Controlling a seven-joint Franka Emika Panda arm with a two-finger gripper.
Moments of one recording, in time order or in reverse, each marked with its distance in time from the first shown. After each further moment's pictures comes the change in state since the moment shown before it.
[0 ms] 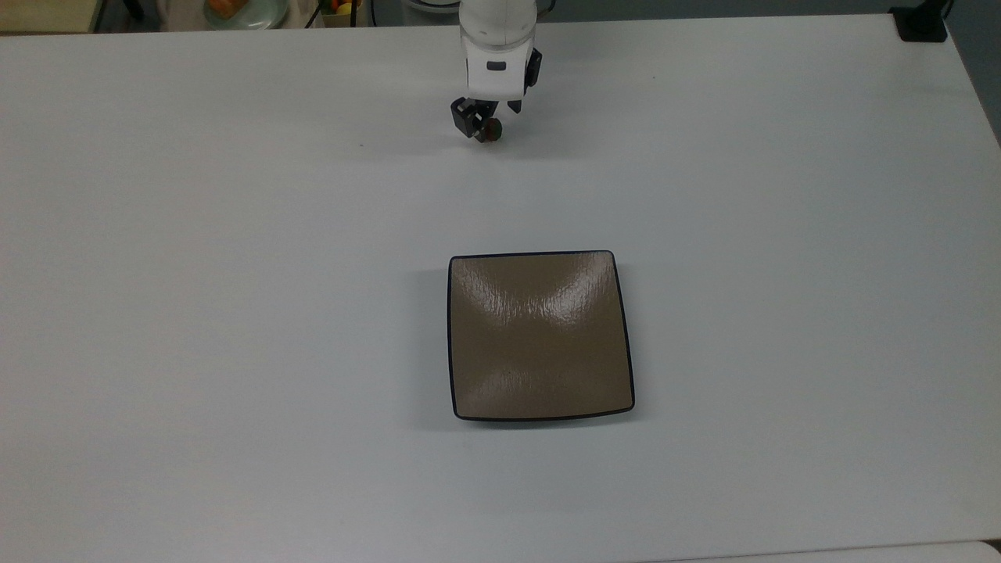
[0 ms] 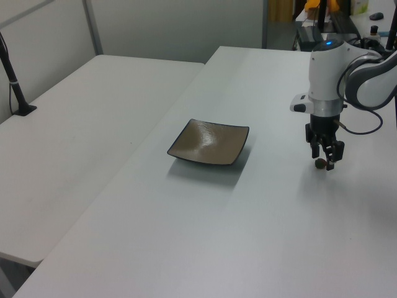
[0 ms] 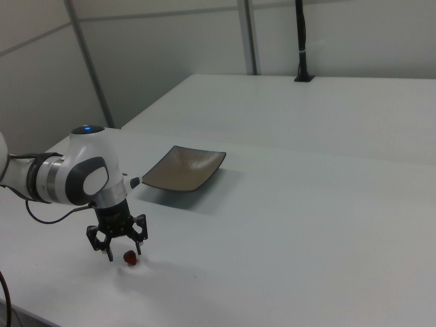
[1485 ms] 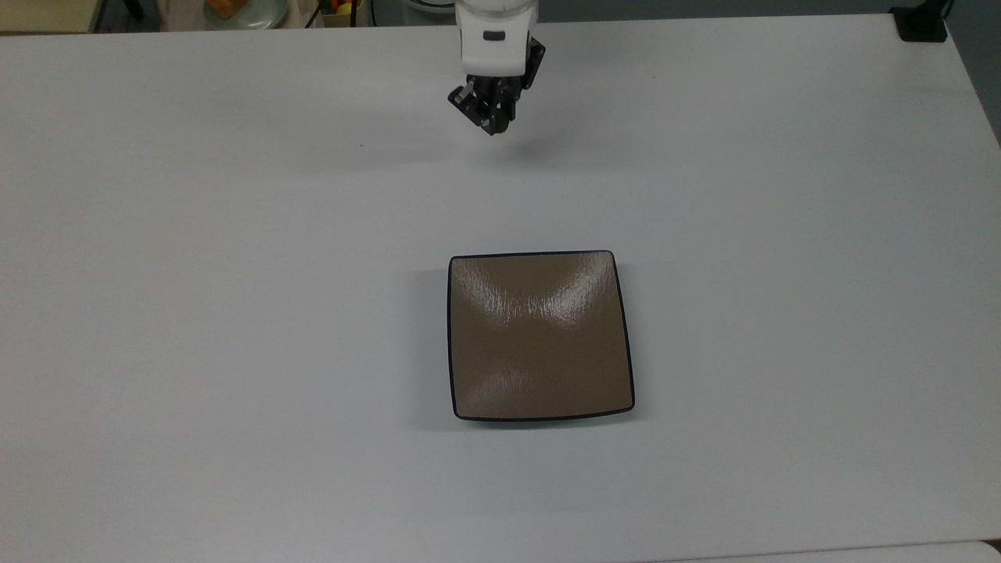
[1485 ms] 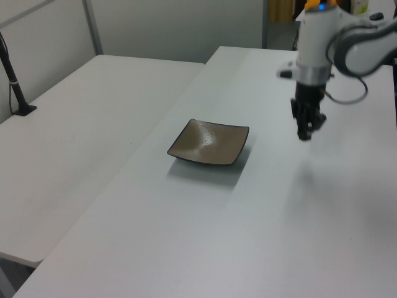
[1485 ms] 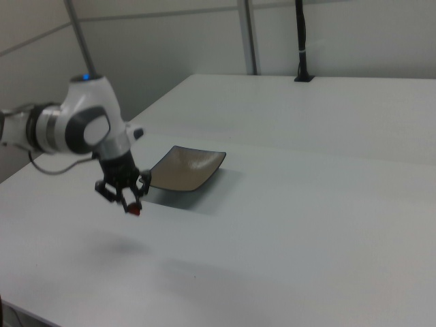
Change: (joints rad) arm -0.031 -0.024 -0.004 0.239 0.000 -0.171 -0.004
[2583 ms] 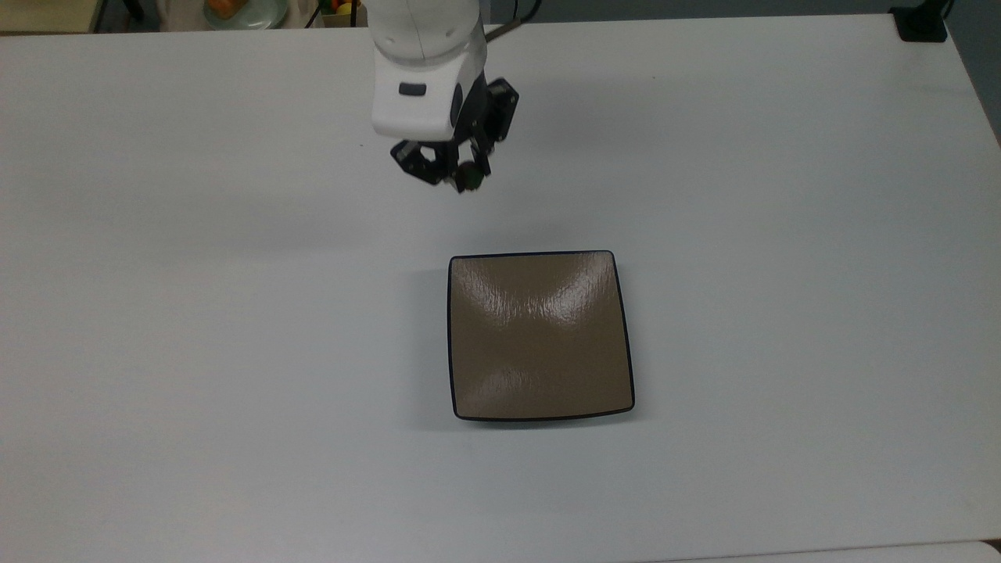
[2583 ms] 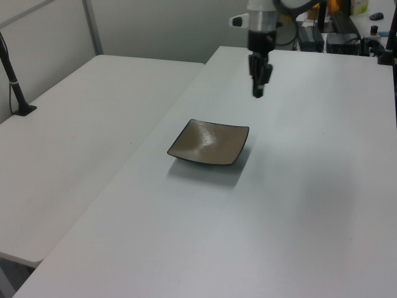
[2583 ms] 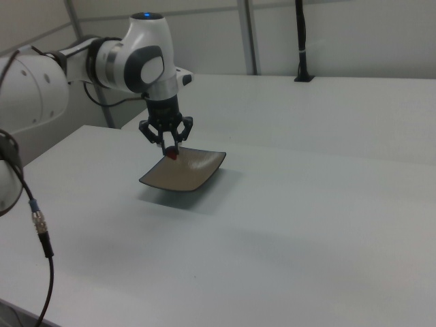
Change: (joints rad) arm -0.095 0.396 -0.006 0.716 0.068 -0.292 0.028
